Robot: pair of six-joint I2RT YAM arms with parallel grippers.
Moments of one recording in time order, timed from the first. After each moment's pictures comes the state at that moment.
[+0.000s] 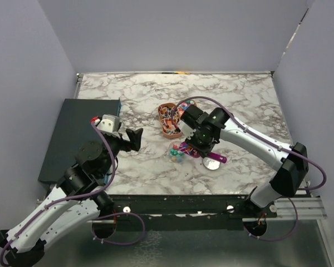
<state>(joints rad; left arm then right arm) -0.80 0.53 0.74 -0.25 -0.41 -0.16 0.85 1.56 1.42 -1.23 0.05 -0.17</state>
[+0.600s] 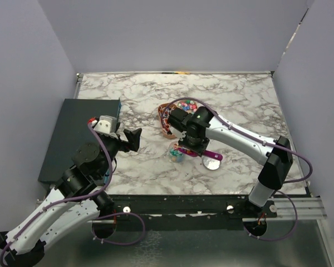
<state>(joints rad) -0.80 0.50 0.74 -0.25 -0.41 -0.16 0.94 1.71 1.58 -1.35 0.17 -0.13</state>
